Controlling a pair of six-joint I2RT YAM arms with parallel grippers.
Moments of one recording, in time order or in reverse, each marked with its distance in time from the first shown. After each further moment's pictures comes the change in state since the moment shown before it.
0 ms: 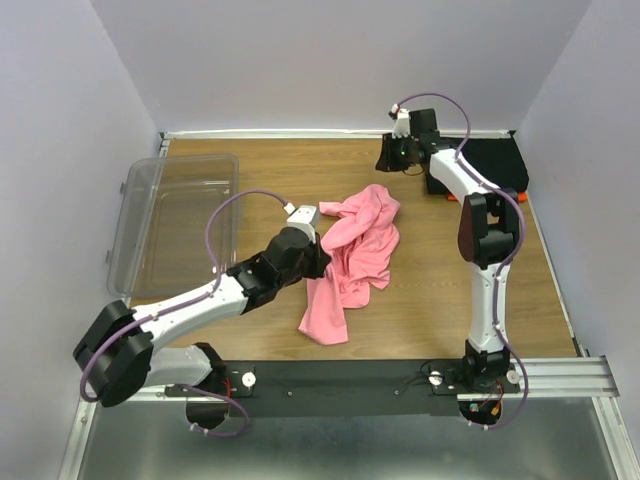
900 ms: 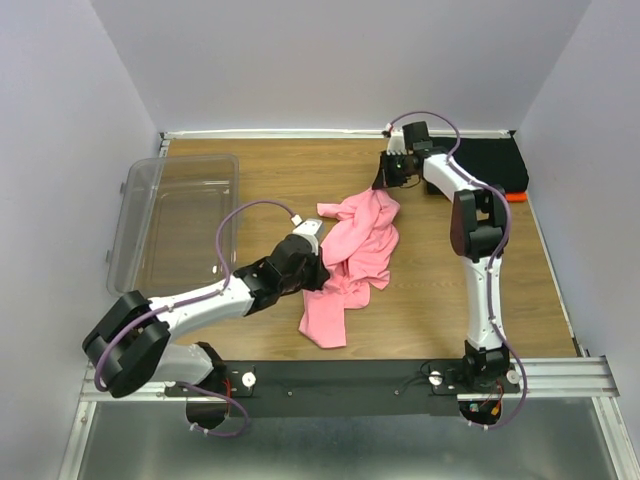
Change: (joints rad) left arm 0.011 0.023 -0.063 0.023 0.098 0.024; right arm -0.006 0.117 0.051 -0.102 -0.114 0.013
